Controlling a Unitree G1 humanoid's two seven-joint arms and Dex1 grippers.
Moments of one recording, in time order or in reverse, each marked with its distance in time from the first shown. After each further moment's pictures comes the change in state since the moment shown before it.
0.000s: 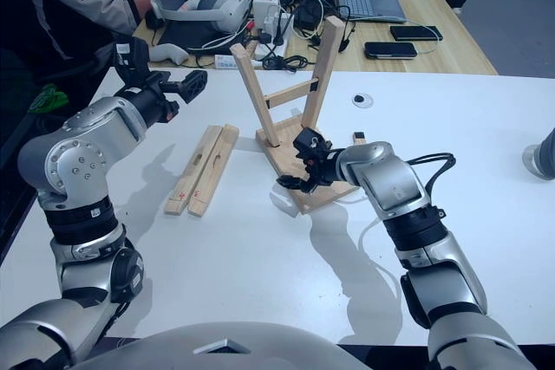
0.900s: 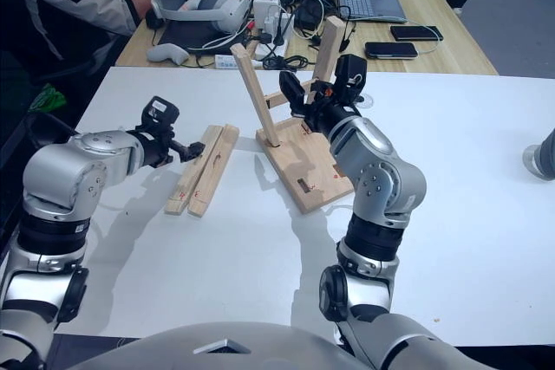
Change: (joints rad) left arm 0.096 0.361 -0.408 -0.010 0.150 0.138 -0.261; right arm 0.006 0.574 -0.601 -0.259 0.251 0.089 -0.689
